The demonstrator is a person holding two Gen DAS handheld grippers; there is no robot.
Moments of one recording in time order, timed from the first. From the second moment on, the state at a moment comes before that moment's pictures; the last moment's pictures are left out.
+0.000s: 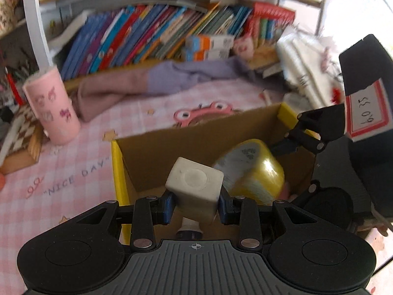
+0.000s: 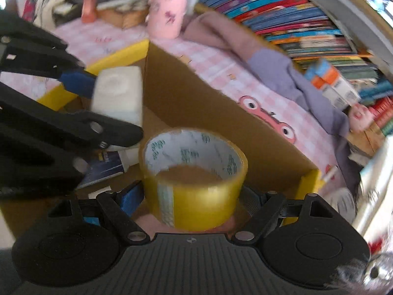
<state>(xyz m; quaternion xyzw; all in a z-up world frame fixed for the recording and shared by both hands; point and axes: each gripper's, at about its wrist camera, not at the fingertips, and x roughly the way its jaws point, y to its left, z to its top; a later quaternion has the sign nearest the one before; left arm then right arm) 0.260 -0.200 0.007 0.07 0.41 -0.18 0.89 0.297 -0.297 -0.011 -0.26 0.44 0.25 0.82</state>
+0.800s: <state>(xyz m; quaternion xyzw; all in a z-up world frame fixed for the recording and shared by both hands) 0.219 -0.207 0.048 0.12 0.29 -0.14 0.94 0.281 -0.304 0.016 -0.27 0.36 0.26 0.86</state>
